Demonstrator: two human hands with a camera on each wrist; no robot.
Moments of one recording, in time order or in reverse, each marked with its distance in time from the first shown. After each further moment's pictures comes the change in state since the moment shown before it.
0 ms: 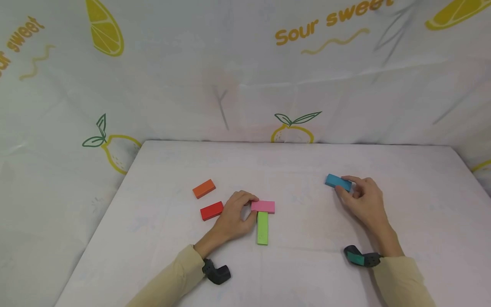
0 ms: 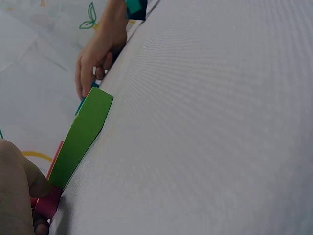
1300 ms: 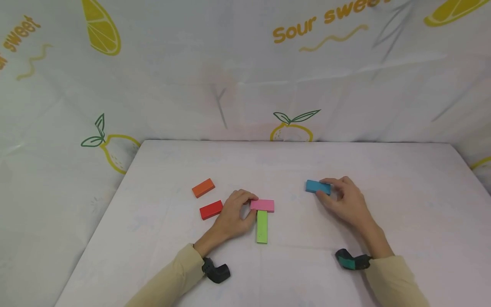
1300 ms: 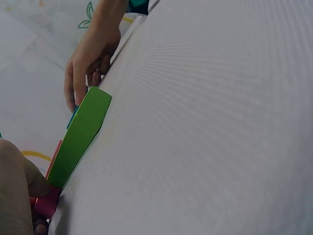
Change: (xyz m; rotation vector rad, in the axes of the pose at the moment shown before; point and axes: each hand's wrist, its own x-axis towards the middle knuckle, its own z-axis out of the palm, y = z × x) left_hand 0.001 0.000 0.001 0.000 0.017 0.022; right_hand -0.004 -0.032 0.012 0.023 -0.154 -0.078
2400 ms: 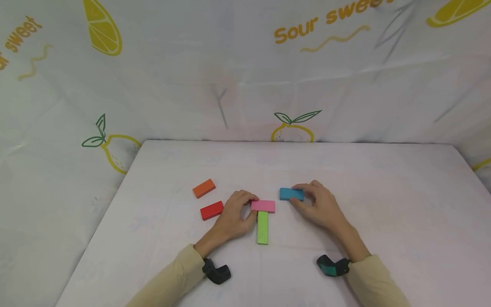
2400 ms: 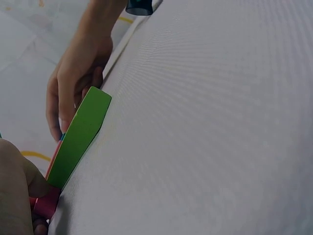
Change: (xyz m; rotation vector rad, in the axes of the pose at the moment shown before) left_hand 0.000 0.000 -0.001 -0.002 -0.018 -0.015; right_hand 0.006 -0.048 0.037 -0.003 -0.112 -0.110
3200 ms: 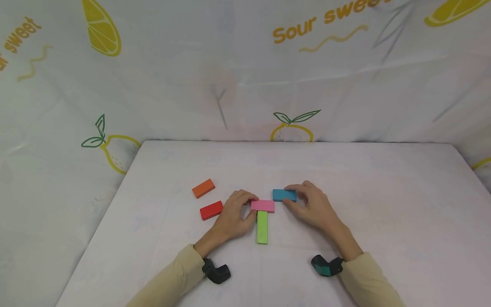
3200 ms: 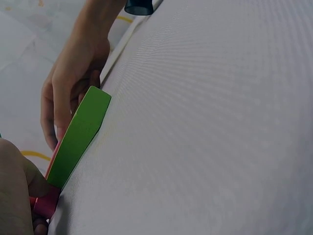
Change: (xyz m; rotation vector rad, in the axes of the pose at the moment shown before) left_hand 0.000 0.000 0.000 -0.005 -0.006 -0.010; right_hand 0.003 -0.011 0.009 -0.002 -0.026 -0.027
